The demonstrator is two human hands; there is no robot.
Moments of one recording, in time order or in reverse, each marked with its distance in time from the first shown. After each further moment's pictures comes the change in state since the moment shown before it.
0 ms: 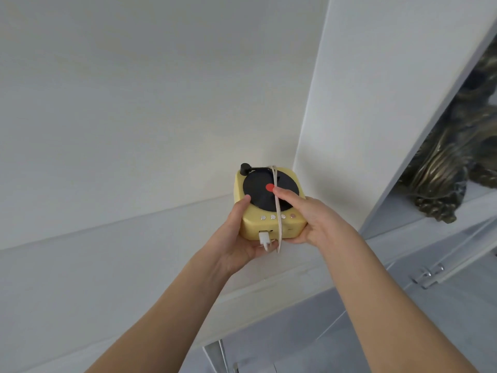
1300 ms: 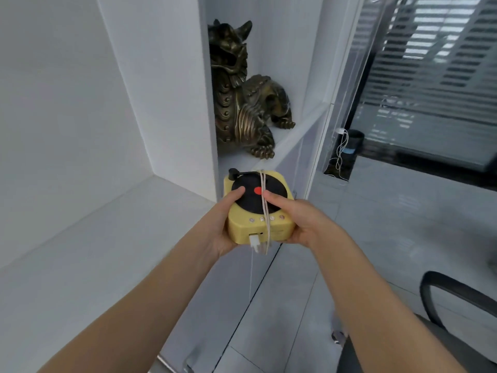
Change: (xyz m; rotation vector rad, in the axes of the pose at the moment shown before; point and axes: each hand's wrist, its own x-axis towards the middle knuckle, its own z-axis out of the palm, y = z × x) left_hand -0.047 -0.103 0.119 0.396 -0.376 -0.301; right_hand -0.175 0.101 -0.115 0.345 0.493 -0.088
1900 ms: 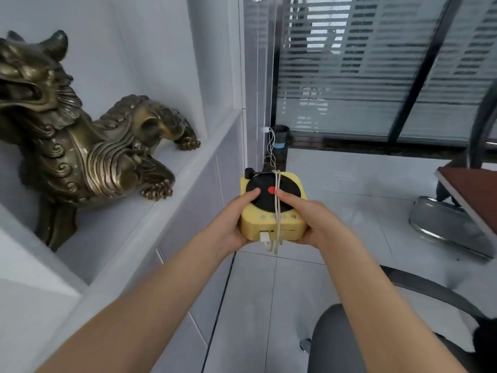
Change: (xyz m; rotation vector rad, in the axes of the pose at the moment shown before) left_hand 0.171 -0.039 0.192 0.290 -0.221 -0.161; right_hand 0.065 -0.045 -0.216 0.264 0.379 -0.054
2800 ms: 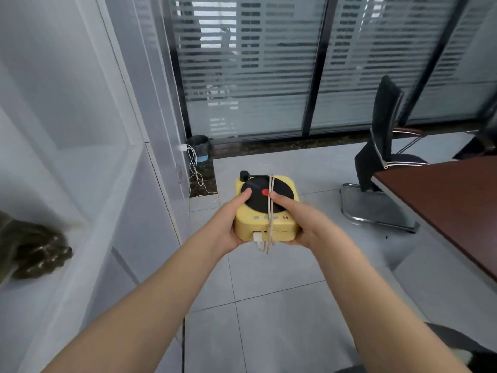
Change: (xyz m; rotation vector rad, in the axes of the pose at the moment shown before) left_hand 0.323 0.110 0.099 0.137 -0.343 -0.183; right_hand 0.241 -0.141 -0.073 0.197 0.335 0.019
